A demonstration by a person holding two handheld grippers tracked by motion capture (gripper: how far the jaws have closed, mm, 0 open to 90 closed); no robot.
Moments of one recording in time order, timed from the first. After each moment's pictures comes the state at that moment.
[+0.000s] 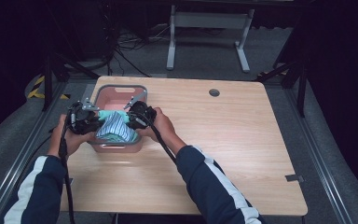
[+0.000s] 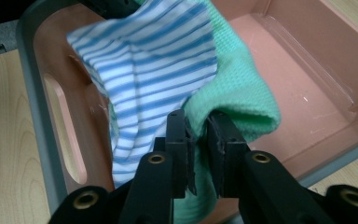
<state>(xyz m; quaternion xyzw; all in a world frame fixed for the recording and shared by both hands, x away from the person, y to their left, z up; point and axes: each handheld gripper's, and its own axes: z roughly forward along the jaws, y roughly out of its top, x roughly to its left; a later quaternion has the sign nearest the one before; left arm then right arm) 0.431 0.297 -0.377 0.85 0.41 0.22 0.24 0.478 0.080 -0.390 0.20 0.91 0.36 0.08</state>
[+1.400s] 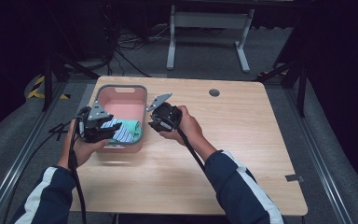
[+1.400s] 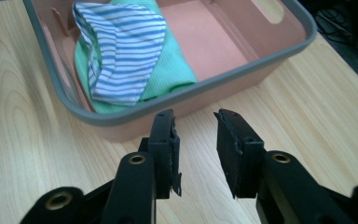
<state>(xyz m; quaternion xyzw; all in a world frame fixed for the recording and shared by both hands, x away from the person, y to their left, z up) 0.386 0.244 -0.348 0.83 0.36 0.25 0.33 0.446 0.003 -0.353 0.19 0.91 0.33 0.16</state>
